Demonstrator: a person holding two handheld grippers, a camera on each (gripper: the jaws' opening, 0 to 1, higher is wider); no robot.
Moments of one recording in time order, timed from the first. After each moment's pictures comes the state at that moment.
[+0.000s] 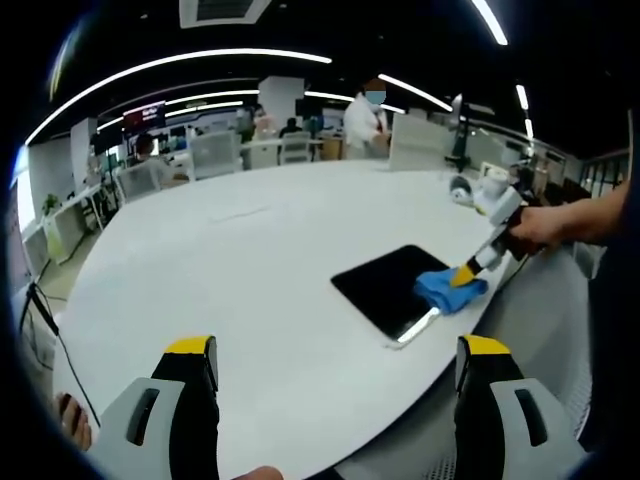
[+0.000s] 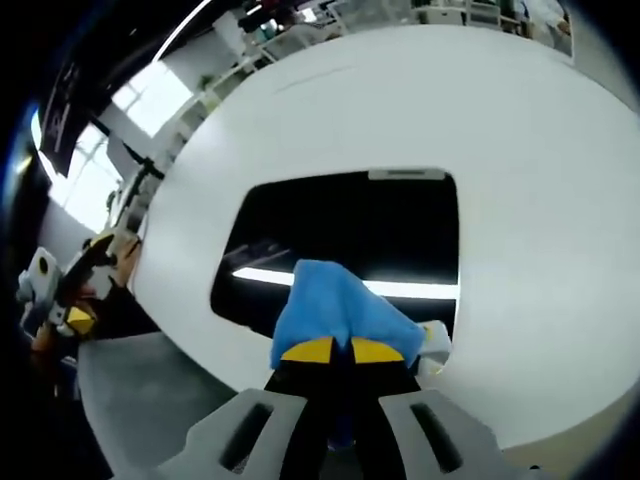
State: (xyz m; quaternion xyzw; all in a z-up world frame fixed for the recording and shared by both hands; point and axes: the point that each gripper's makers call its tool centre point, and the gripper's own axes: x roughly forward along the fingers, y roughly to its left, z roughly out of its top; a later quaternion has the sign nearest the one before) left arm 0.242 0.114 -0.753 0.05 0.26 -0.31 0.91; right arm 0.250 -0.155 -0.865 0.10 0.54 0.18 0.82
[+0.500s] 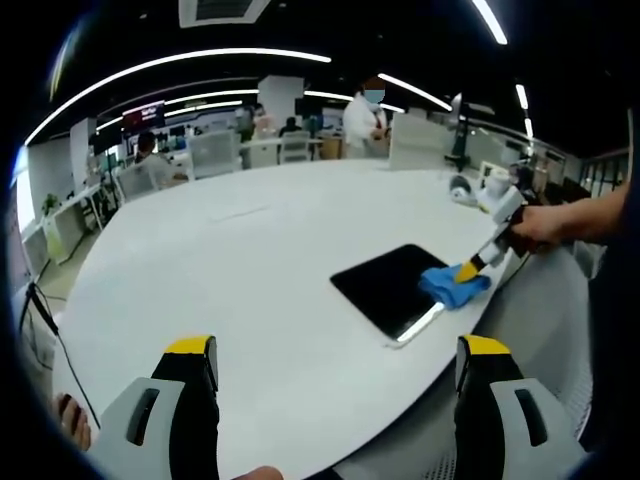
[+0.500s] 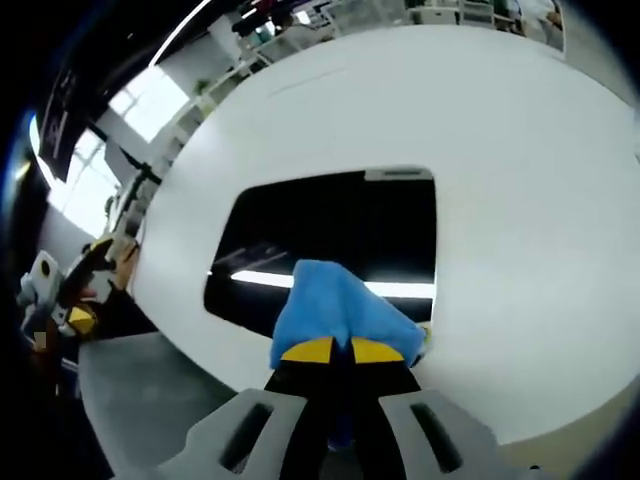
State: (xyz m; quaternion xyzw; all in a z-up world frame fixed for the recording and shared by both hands) left arm 0.242 0.113 -0.756 0.05 0.27 -0.31 0.91; right arm 0.249 -0.170 -0.865 0.10 0.54 0.17 0.82
